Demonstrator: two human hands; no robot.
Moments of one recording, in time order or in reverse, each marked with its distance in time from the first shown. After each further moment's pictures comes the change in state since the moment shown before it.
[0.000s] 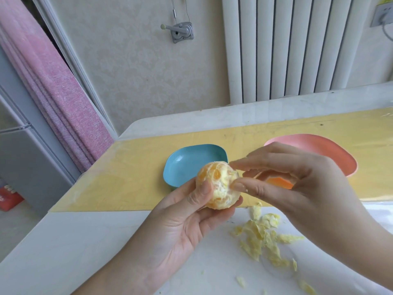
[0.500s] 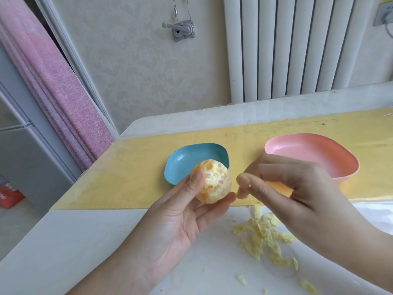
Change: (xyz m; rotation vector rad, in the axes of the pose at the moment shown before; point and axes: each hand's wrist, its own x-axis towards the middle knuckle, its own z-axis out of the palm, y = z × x) left_hand 0.002 0.004 0.003 -0.219 0.077 -0.014; right_hand -0.003 0.000 0.002 -0.170 -0.107 -0.056
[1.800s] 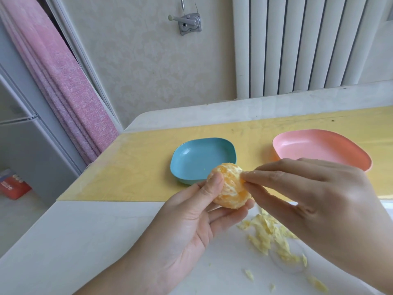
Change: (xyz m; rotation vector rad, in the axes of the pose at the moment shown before) left_hand -0.008 -0.008 0.008 0.040 0.043 -0.027; right_hand -0.006 0.001 0.003 -0.529 0.199 -0.416
